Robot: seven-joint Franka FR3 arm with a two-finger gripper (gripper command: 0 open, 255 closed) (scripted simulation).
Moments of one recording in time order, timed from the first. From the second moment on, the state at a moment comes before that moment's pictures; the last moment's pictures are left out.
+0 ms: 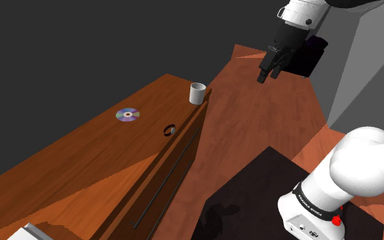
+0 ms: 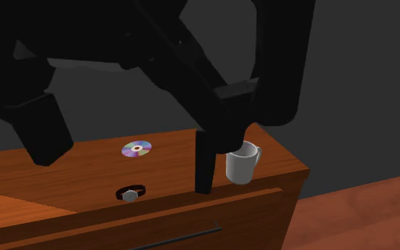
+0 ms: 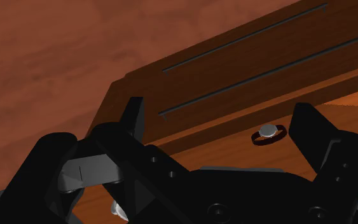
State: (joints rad) arm -0.01 -0.83 0.01 -2.45 0.05 1.69 -0.02
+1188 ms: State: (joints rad) arm -0.03 -0.27 -0.01 -2.31 -0.01 2.15 -0.09
